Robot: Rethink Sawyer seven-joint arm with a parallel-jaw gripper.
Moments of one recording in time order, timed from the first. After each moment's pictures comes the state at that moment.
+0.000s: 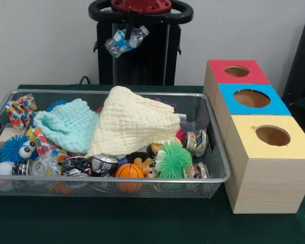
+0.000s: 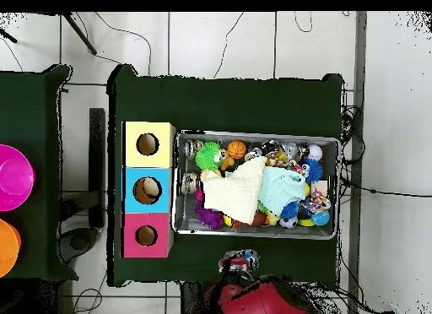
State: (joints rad) arm -0.55 -1.22 0.38 2.39 -0.84 0.41 0.69
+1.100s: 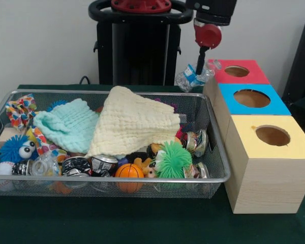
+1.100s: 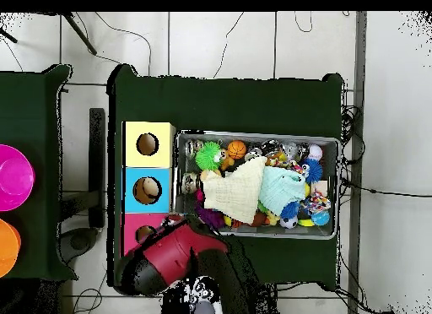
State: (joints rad) arm -0.09 -0.90 0.19 2.02 -0.63 0.44 1.00
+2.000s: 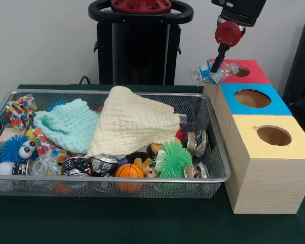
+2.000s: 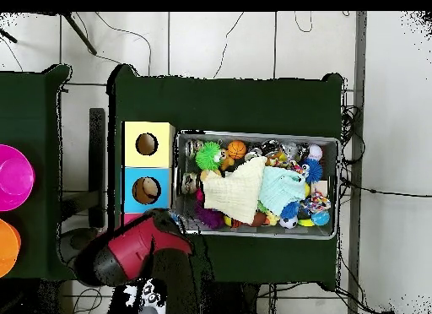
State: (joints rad) arm 0.14 -0.85 0.01 1.88 -0.50 0.57 1.18
